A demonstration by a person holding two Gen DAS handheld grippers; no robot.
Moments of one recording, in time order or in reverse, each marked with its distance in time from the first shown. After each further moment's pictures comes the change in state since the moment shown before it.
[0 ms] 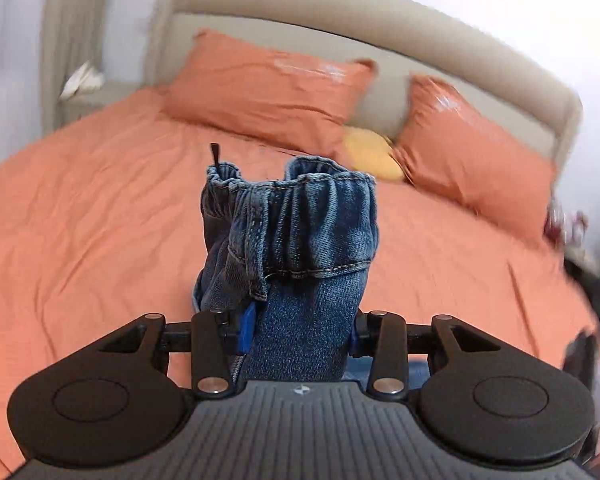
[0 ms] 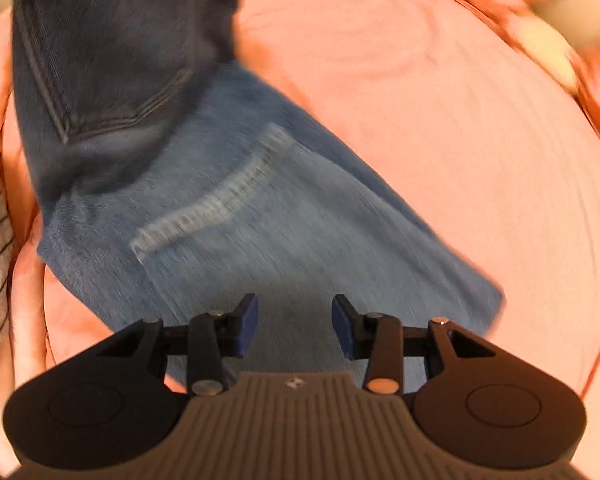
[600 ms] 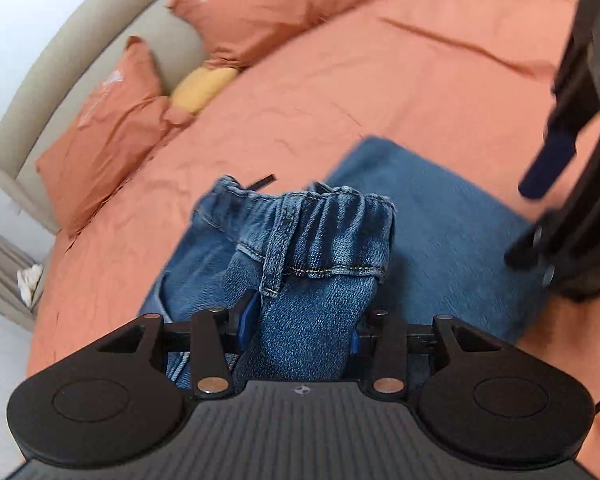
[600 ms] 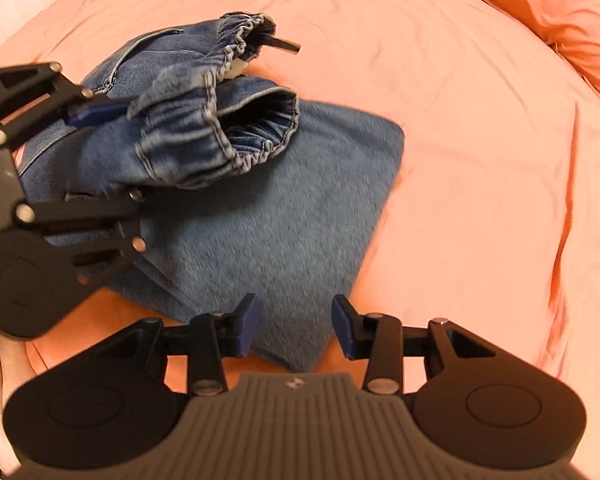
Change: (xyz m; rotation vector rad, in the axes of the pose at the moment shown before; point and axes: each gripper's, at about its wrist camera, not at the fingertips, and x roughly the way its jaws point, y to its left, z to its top) left arm 0.087 -0.188 -0.167 0.886 0.162 0.127; right arm -0.012 -0.041 -0.088 0.253 0.007 -0.039
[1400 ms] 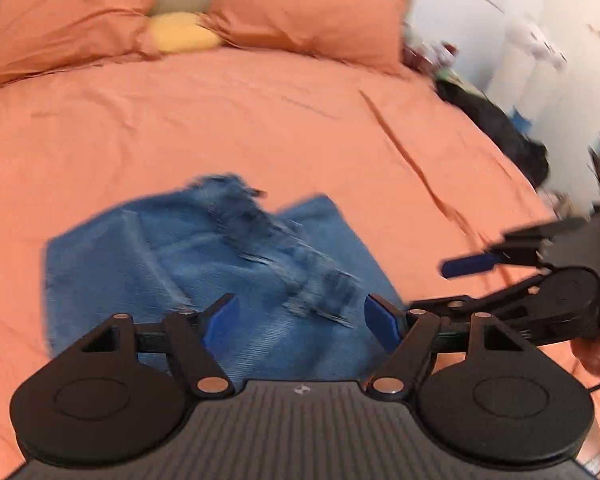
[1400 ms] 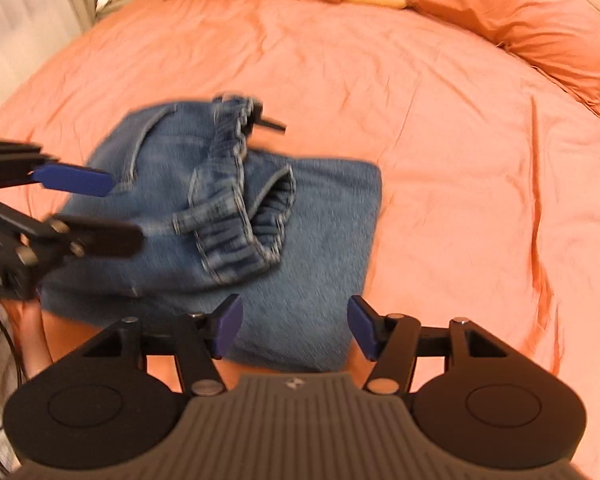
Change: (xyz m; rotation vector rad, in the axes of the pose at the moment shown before) left arm -0.038 0.137 -0.025 -0.519 -0.034 -0.544; right arm -0.064 0.012 0.009 0.214 -0.164 -0.004
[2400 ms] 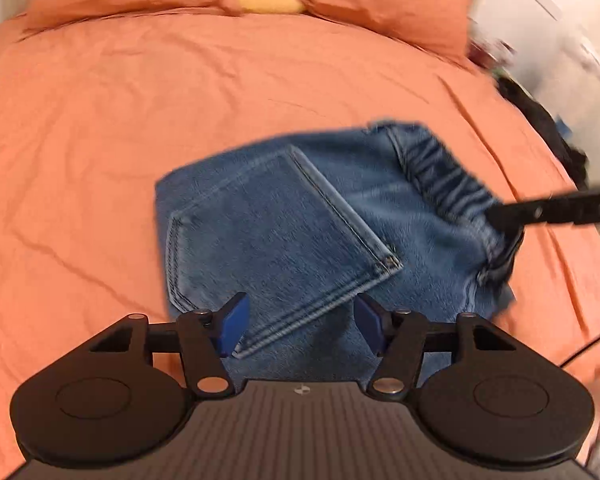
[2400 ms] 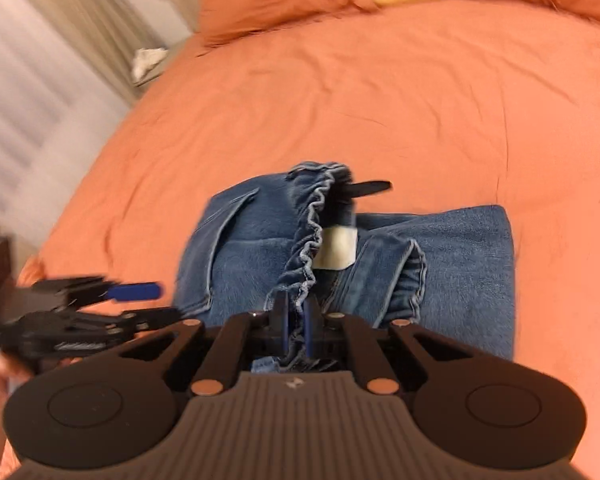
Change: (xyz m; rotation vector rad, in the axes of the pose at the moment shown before) left arm -0.002 0.110 -0.024 -0.050 0.107 0.030; right arm 0.036 0.028 0.052 0.144 -0.025 0.289
